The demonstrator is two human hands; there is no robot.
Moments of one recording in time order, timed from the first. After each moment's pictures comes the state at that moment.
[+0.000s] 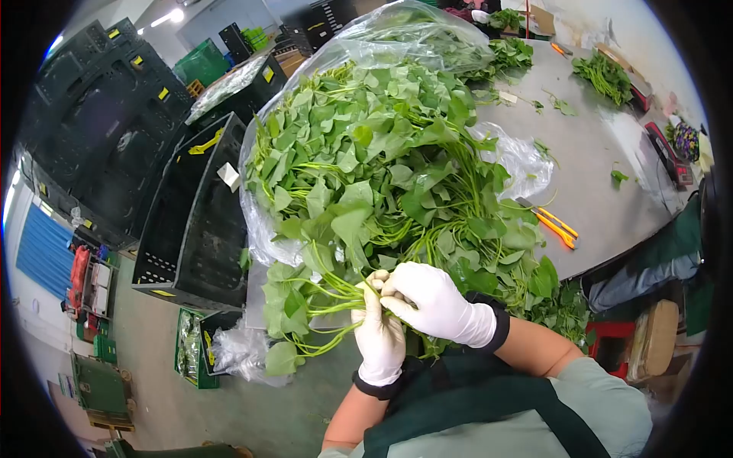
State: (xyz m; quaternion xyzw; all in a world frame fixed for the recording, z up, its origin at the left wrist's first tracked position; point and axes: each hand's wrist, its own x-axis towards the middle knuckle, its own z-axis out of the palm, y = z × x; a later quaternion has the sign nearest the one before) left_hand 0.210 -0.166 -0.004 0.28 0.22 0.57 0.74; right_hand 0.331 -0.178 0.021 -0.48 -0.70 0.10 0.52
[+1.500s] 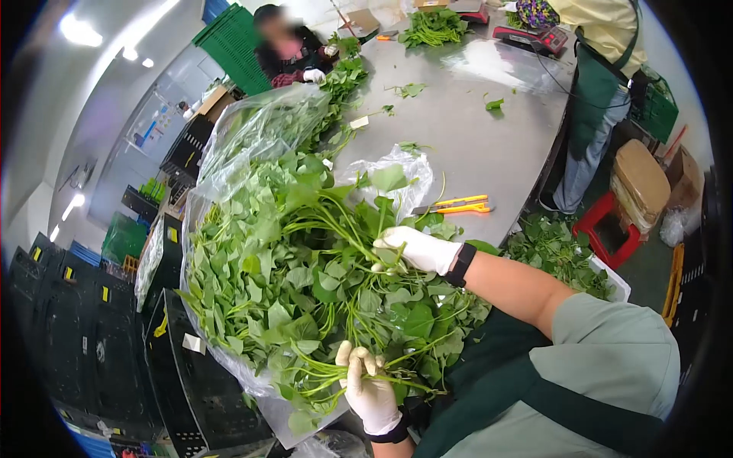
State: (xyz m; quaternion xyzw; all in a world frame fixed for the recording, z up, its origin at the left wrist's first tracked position) left_hand 0.233 -0.169 0.003 0.34 0.21 0.41 0.82; right_hand 0.501 -0.170 -0.046 -0.38 -0.21 0.53 0.72
